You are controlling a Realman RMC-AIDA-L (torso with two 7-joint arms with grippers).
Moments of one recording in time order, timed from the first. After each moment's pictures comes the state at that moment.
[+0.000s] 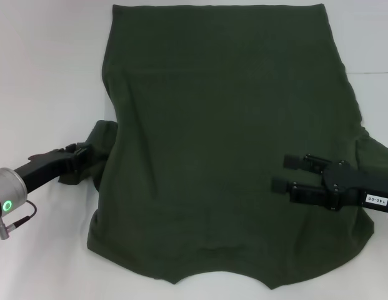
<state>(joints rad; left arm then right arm) -0.51 -2.16 0.63 0.49 1.79 0.84 -1.48 0.49 2.07 -0.51 -0.53 -1.99 -1.65 1.42</state>
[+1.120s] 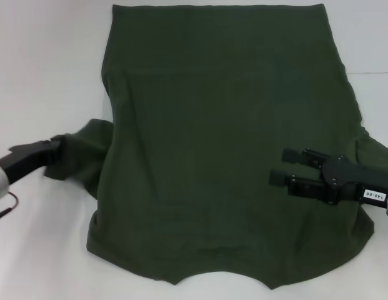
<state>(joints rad) -0.50 -2.15 0.62 0.55 1.79 0.84 -1.48 0.49 2.08 -0.50 -0.53 -1.96 -1.65 1.42</state>
